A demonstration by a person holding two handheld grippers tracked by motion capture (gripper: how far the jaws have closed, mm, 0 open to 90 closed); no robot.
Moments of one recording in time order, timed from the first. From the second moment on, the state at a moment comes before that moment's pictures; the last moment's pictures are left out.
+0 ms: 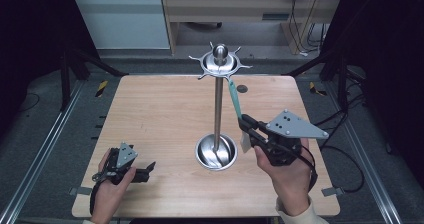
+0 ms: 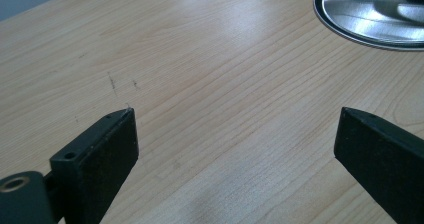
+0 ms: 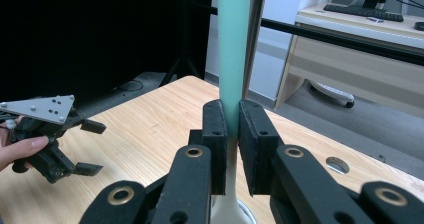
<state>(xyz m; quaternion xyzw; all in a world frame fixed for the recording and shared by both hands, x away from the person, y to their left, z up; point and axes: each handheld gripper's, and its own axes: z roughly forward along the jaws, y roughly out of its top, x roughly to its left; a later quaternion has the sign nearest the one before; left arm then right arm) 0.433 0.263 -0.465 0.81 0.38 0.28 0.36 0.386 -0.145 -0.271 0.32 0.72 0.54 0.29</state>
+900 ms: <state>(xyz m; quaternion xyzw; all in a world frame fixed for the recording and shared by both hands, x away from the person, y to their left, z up) 0.434 0.263 -0.465 0.81 0.37 0.28 0.36 0.395 -0.146 -0.269 0.33 0.72 0.52 0.32</state>
